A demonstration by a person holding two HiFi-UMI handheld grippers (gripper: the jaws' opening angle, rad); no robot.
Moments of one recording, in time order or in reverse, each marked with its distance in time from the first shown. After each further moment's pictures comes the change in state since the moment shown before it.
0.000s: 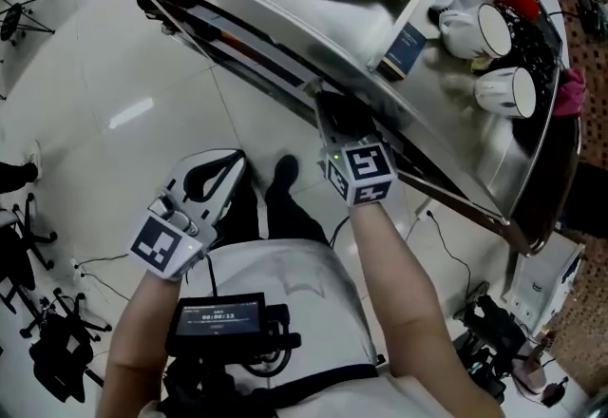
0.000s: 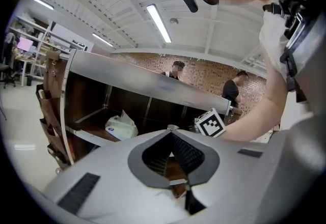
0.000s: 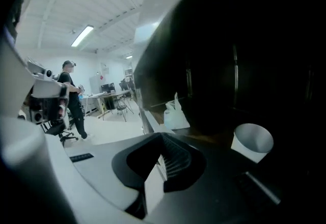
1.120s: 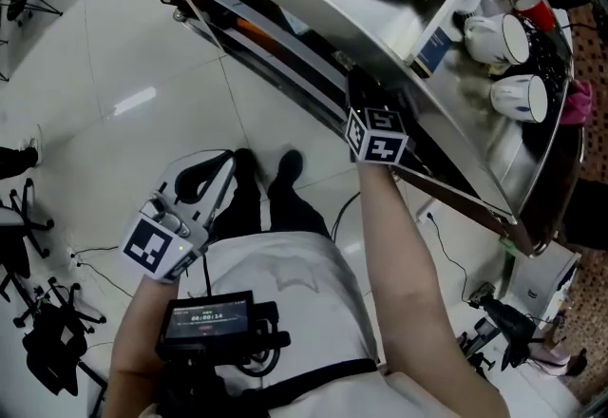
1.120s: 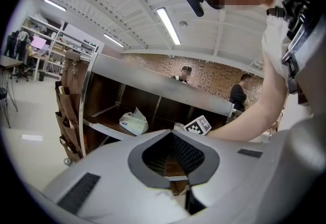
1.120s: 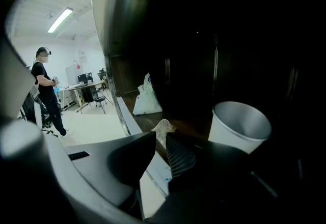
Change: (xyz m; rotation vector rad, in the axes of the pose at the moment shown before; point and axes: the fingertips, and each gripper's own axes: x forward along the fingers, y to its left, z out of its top) left arm -0.049 0.021 -0.012 -0.063 -0.015 0.075; right arm 0.036 -0.068 -0.042 0.053 0.122 -0.227
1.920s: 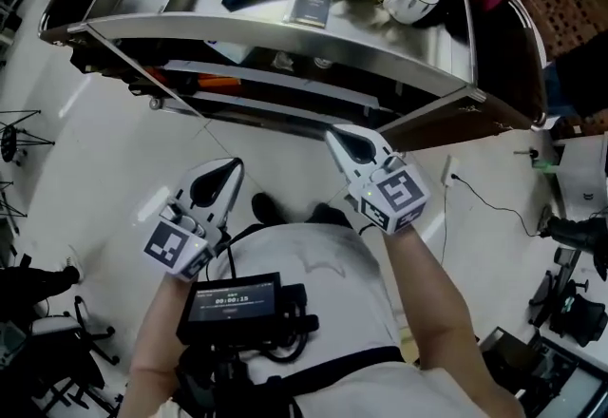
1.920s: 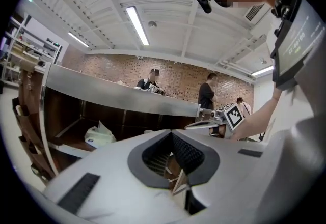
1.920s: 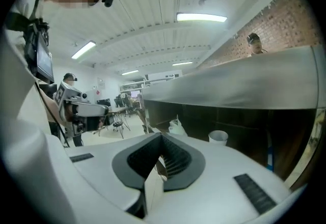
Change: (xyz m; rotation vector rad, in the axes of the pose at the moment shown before) left arm -0.001 -0.078 0.023 0.189 -0.002 -0.327; right arm -0.239 0.085 0.033 0.006 -0.324 0.151
